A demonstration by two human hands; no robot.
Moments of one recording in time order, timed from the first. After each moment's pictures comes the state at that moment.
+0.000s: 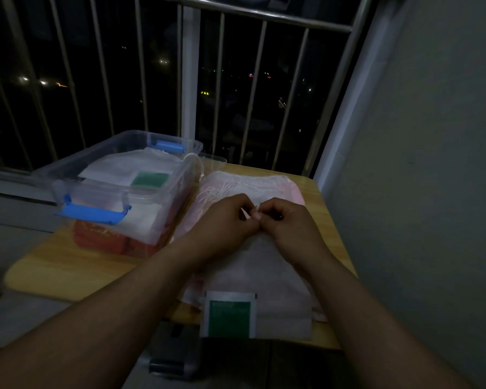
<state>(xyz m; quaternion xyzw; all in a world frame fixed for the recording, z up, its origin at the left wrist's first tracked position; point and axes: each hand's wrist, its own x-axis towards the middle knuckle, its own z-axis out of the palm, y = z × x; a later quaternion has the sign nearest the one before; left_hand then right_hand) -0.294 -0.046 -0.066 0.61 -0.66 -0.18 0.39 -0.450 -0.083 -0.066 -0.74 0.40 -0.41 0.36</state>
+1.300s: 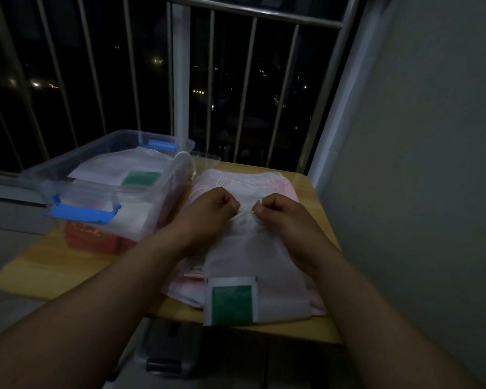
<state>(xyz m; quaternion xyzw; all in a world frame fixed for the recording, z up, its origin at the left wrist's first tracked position) -0.272 -0.059 -0.075 0.62 -0.60 -0.27 0.43 -0.460 -0.087 -0.065 -0.65 0.37 -0.41 0.51</state>
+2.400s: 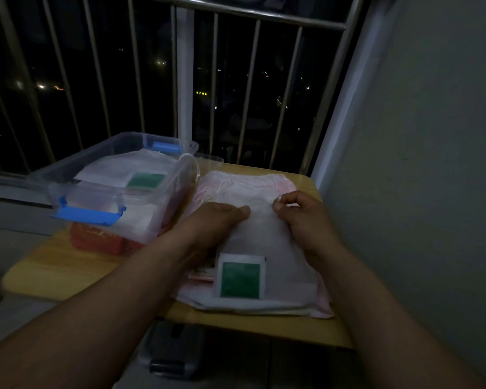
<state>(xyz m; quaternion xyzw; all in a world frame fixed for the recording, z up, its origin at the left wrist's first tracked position) -0.292 -0.041 -0.064 0.55 -0.42 -0.53 0.49 -0.470 -0.101 -0.061 -0.61 0.46 -0.46 0.45</state>
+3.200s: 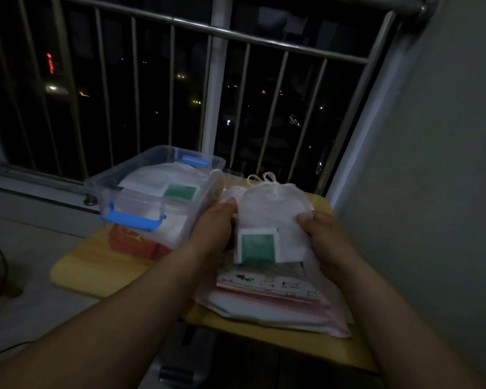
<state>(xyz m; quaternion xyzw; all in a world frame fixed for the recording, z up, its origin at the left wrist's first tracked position) -0.269 -0.037 -0.070 0.53 -0.31 -0.47 0.63 -0.463 -0.094 -0.048 -0.61 0.48 -0.43 0.46</state>
